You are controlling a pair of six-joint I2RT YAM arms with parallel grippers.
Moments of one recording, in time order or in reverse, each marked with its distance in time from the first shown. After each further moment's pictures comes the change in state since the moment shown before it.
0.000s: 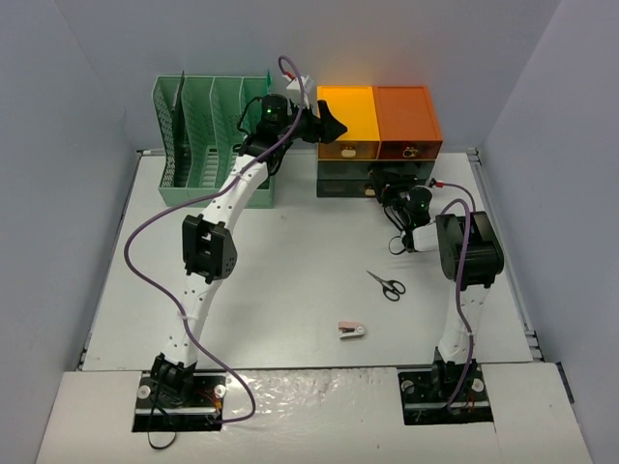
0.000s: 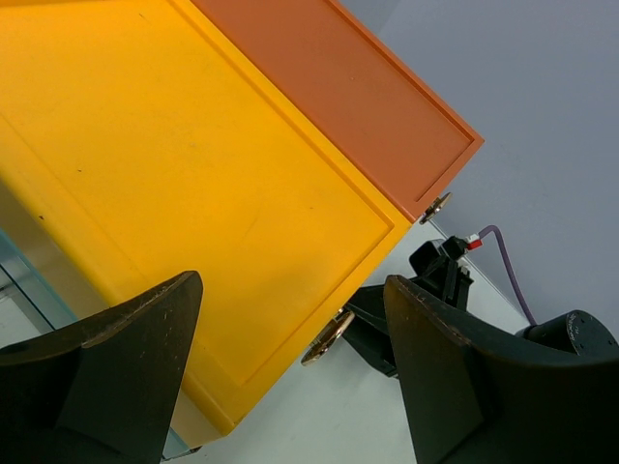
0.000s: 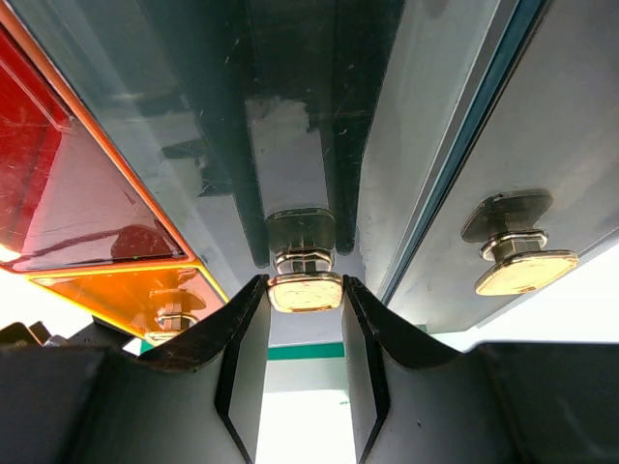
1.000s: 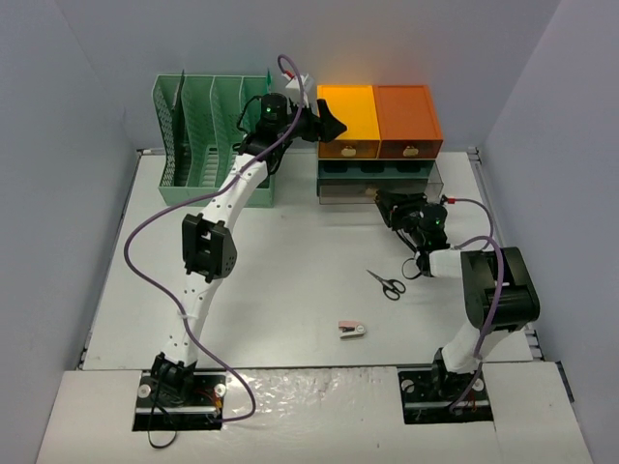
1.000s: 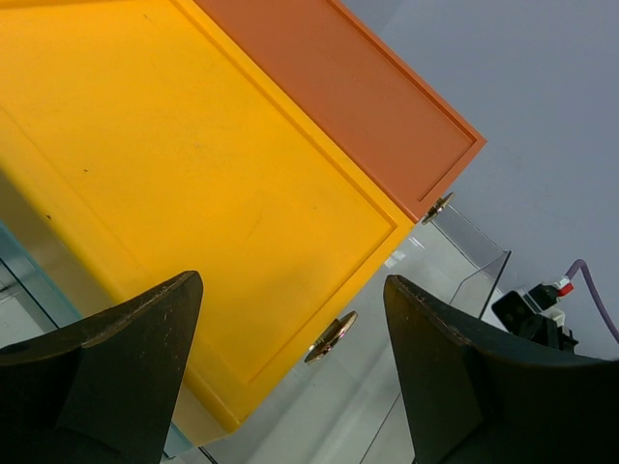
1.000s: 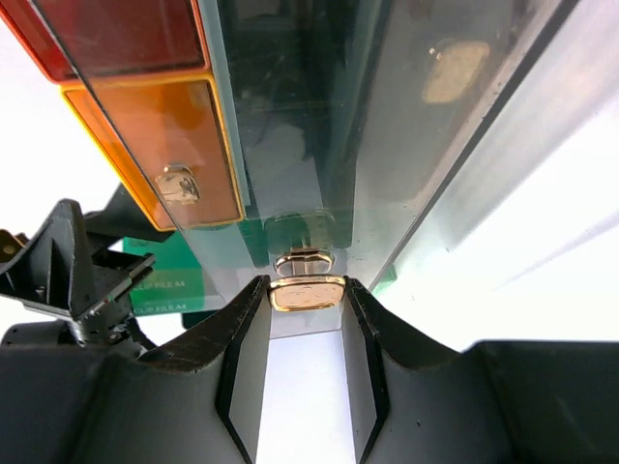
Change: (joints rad) left arm 0.003 0.000 0.000 -0.001 -0.001 0.002; right arm -0.002 -0.424 -0.343 -0.217 -0.060 -0.076
